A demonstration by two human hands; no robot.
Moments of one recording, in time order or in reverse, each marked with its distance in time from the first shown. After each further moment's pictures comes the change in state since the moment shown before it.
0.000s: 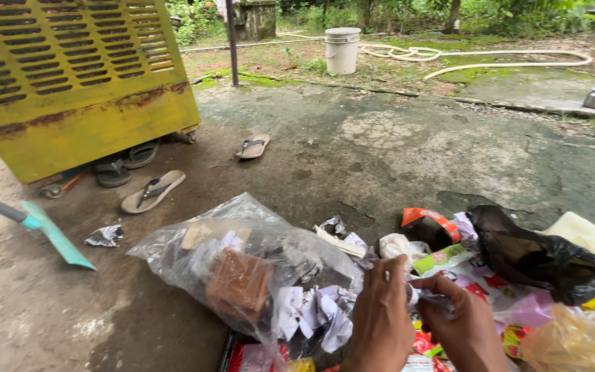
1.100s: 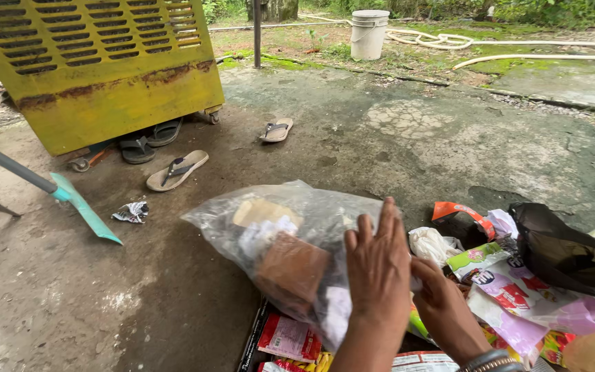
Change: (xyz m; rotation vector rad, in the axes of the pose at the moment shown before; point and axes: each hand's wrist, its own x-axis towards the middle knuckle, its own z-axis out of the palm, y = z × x) left_hand 0.040 -0.028 -0.059 0.656 0.049 -0.064; right_hand 0.013 -0.035 0.073 0.133 -0.133 -0.474
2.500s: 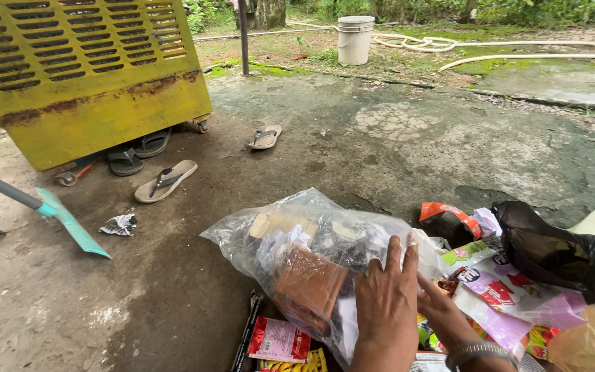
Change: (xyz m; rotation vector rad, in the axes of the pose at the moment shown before) left_hand -0.022 0.031 0.020 -0.140 -0.236 0.027; right_hand 0.026 0.207 0.020 0.651 -0.102 0.368
